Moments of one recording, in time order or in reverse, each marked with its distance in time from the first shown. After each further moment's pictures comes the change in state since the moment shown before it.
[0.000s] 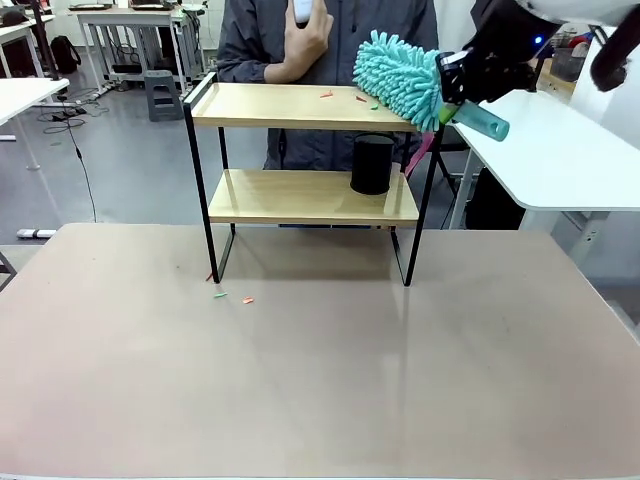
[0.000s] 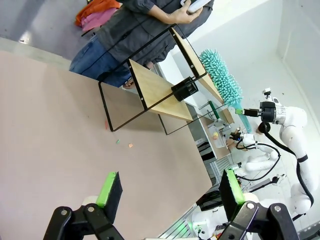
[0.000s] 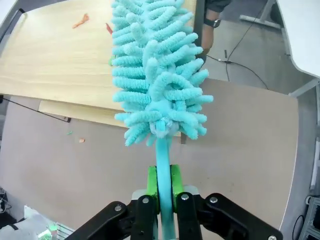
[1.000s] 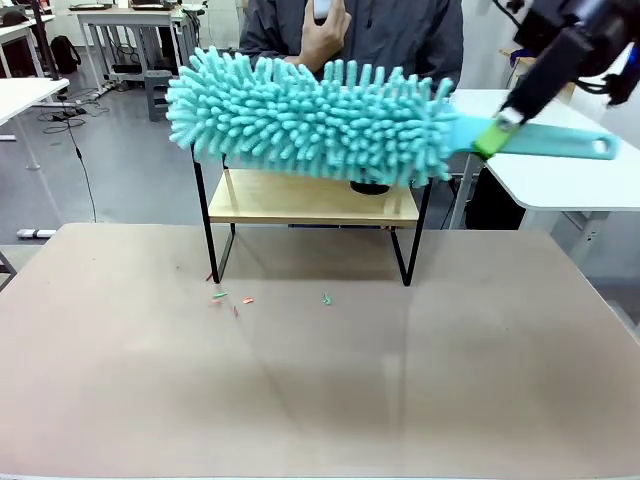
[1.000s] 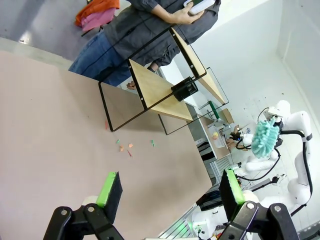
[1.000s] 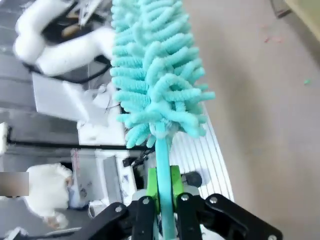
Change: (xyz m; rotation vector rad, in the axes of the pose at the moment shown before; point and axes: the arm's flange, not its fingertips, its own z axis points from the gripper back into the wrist) left arm 0.000 0.000 0.000 0.000 0.000 0.000; right arm -0.051 -0.037 0.035 1.032 0.464 0.576
